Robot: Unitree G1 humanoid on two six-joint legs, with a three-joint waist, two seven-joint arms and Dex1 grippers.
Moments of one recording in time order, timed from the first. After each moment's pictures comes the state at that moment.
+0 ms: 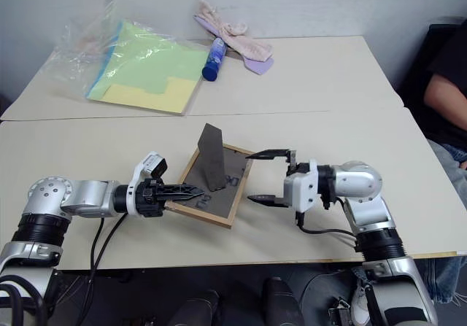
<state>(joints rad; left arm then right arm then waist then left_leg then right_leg) -0.59 0.74 -0.05 0.42 -1.92 1.55 -0.10 -0.52 -0.51 0.11 0.24 0.03 -0.80 1.17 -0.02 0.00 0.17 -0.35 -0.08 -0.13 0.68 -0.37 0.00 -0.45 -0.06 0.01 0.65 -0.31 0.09</state>
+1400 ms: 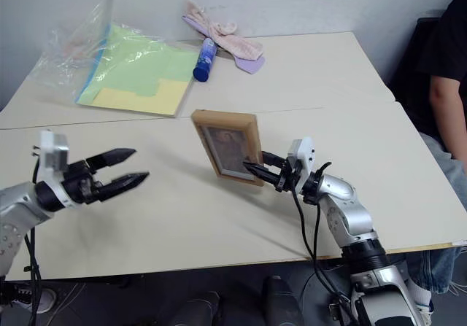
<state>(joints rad) -0.05 0.85 0.31 -0.25 -0.83 0.46 -0.87 -0.44 -0.43 0.12 0.17 0.63 0.09 0.96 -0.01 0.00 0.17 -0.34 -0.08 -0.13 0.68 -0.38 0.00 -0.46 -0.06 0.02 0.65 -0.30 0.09</state>
